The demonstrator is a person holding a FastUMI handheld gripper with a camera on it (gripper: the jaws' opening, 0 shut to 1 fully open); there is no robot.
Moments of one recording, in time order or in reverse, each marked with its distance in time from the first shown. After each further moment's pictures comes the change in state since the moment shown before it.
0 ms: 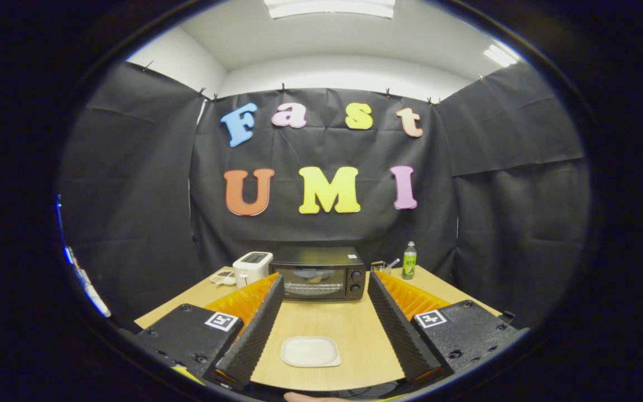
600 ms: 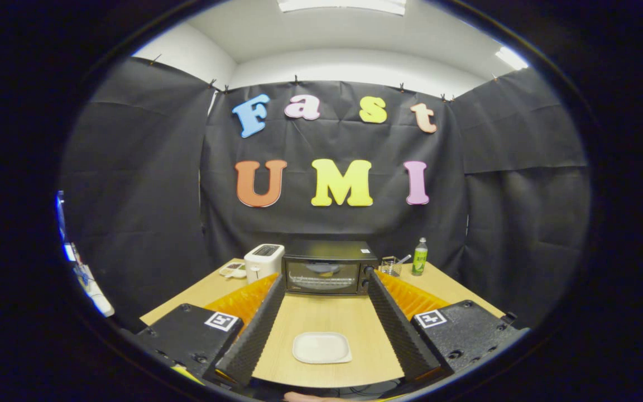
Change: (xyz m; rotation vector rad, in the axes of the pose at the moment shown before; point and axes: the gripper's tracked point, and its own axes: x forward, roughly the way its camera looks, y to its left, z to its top) arm 0.004 0.033 0.002 -0.039 0.050 0.033
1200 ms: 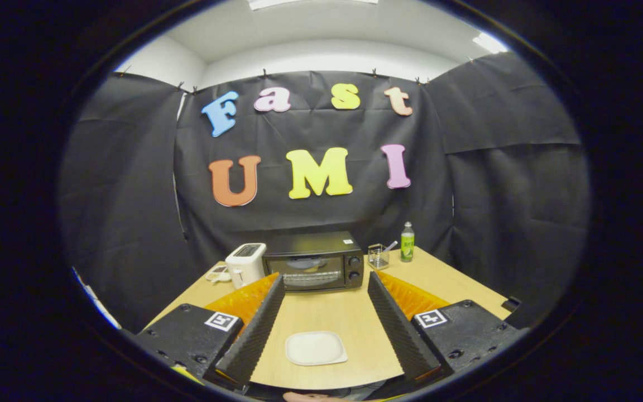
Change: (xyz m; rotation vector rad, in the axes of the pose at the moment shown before) arm 0.020 -0.020 -0.001 0.100 0.044 -0.063
